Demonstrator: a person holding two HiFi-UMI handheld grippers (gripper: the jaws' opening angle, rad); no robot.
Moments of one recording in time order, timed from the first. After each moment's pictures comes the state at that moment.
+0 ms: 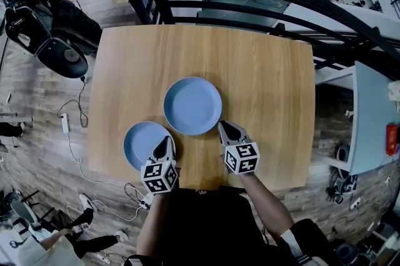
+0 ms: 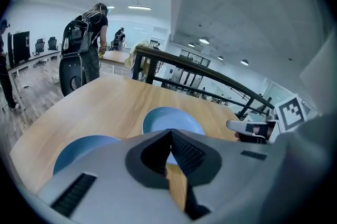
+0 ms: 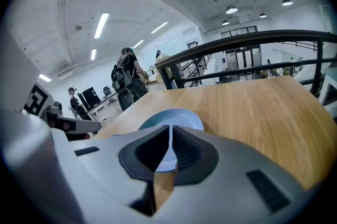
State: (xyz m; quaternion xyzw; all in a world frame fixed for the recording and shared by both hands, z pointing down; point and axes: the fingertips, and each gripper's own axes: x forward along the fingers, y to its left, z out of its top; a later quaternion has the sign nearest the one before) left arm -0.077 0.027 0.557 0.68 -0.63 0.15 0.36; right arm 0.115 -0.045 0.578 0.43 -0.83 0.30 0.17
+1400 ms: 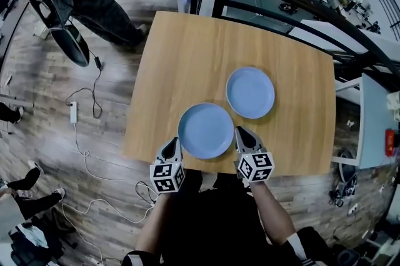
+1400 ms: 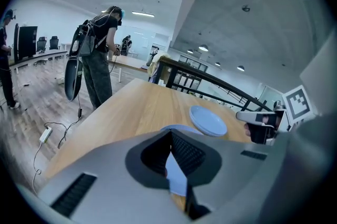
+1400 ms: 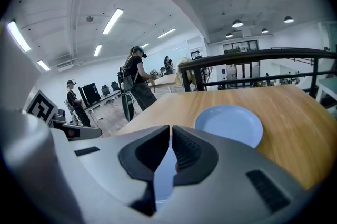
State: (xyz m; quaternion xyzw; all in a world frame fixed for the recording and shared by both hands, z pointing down) left arm -0.309 0.158 0.558 0.69 -0.62 0.12 0.34; right arm -0.092 0.081 0.534 0.46 -0.84 0.24 0.16
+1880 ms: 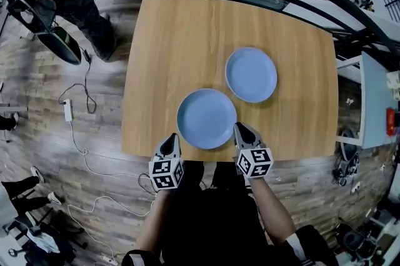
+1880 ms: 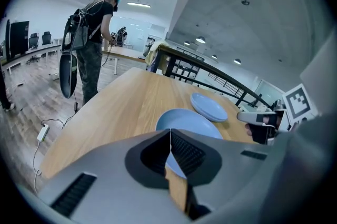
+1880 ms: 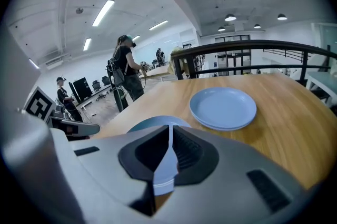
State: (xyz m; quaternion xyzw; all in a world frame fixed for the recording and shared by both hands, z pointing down) left arm -0.316 0.175 0.608 0.70 -0.59 0.15 0.37; right arm -0.089 0.113 0.588 0.49 -0.80 0.27 0.20
